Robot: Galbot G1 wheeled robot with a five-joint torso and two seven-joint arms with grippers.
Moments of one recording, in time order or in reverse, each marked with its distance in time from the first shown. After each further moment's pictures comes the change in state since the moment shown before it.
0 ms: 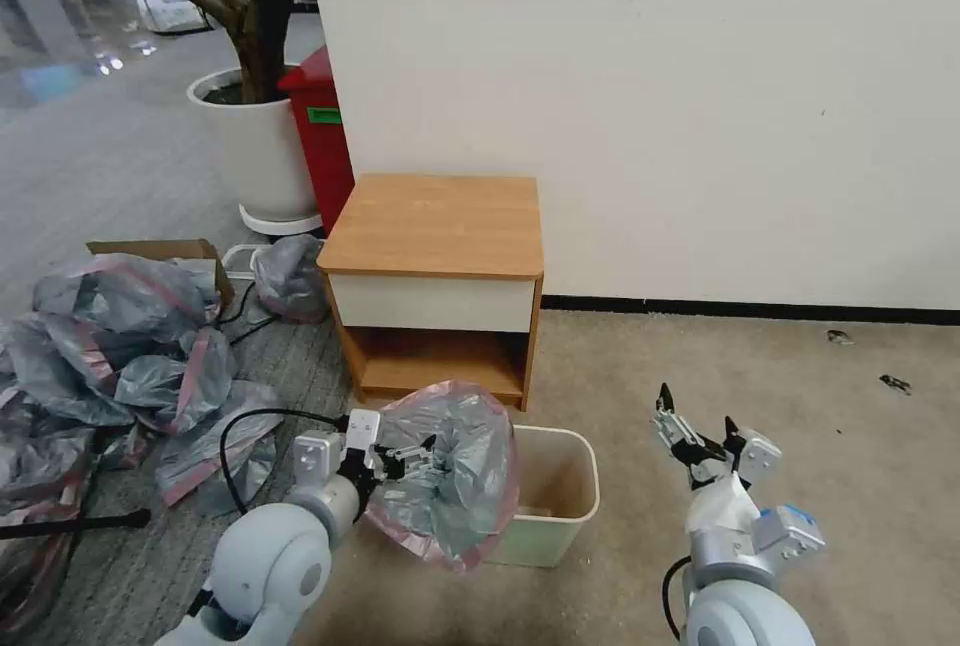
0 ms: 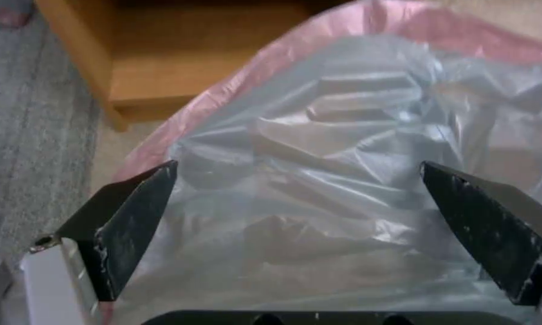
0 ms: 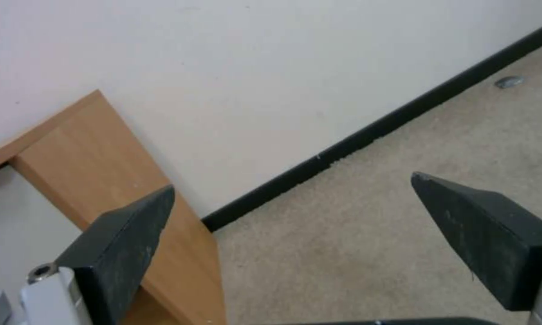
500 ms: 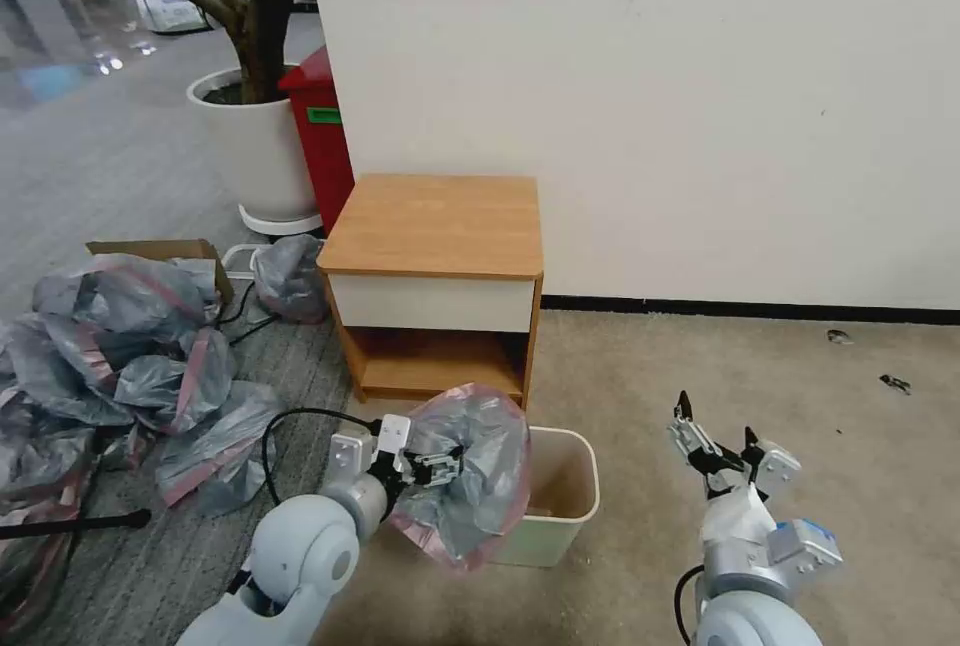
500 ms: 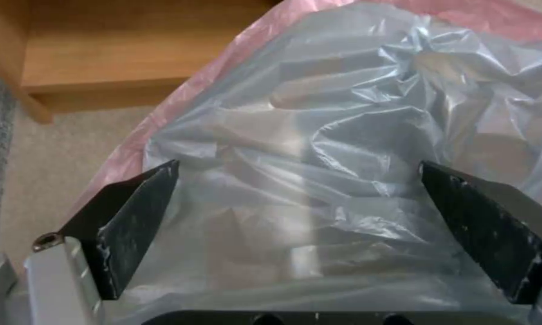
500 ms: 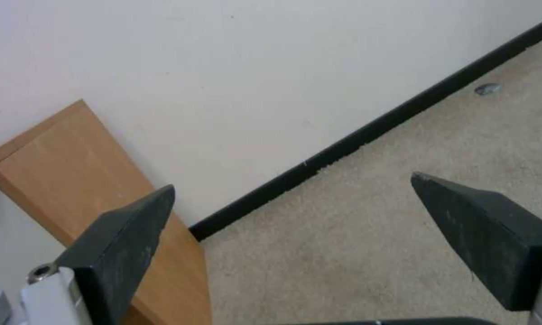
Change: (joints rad) left arm -0.065 -0.026 0.065 0.082 -0.035 -0.007 0.033; right arm -0.008 0.011 0.019 -0.004 -0.003 0.022 0.002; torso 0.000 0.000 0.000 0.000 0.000
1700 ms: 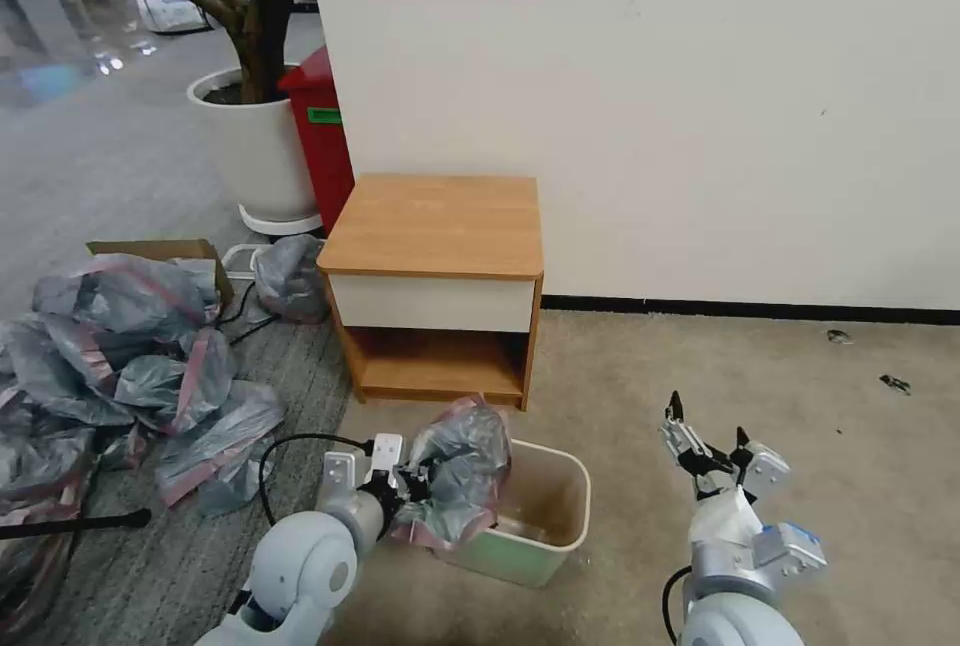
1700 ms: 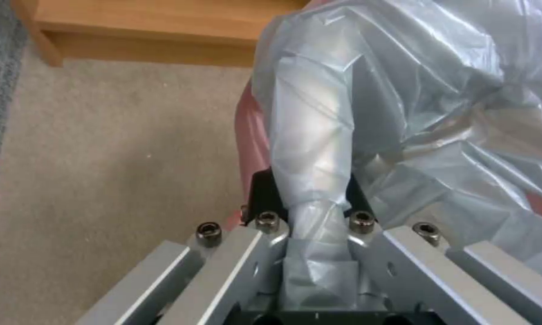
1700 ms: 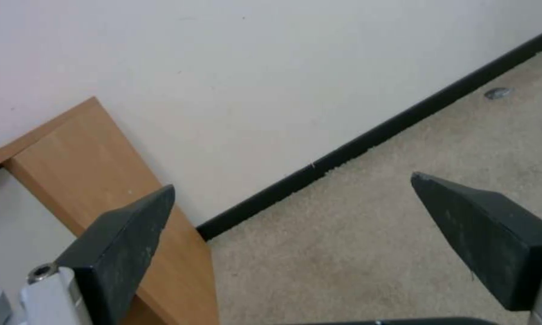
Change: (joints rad) left arm 0.070 -0.048 -0.058 -0.006 -0.054 -0.003 -0.051; right arm 0.005 0.014 -0.042 -0.015 -0.054 0.032 0.003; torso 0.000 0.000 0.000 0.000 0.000
